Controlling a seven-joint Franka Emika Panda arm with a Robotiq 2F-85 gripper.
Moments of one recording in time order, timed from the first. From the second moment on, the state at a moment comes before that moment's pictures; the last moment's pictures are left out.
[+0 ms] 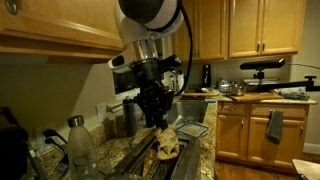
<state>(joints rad) 0.07 0.12 0.11 -1.90 0.08 1.78 -1.26</state>
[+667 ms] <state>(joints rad) 0.07 0.17 0.13 -1.84 0.08 1.78 -1.25</state>
